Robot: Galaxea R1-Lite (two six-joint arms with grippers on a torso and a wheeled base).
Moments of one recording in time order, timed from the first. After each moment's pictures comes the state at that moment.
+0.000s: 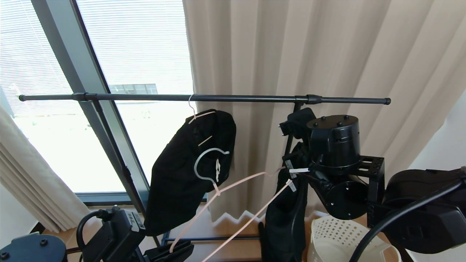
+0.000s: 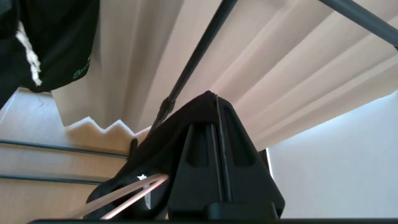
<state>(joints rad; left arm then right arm) -0.78 1.47 -0.04 -1.11 -0.07 -0.02 0.78 1.81 -0.95 -0.47 -0.85 -0.09</state>
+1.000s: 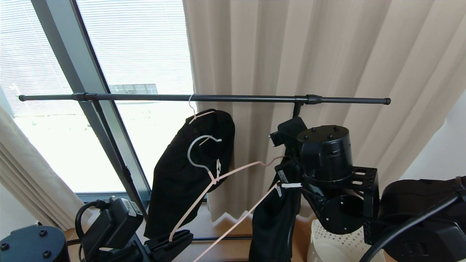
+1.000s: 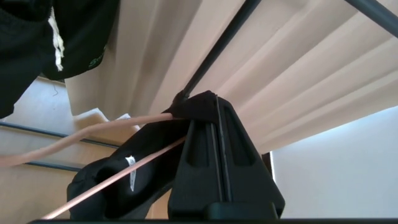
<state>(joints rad) -0.75 1.48 -0.06 -1.13 -0.07 -0.07 0.84 1.82 -0.93 -0.47 -0.86 -0.09</state>
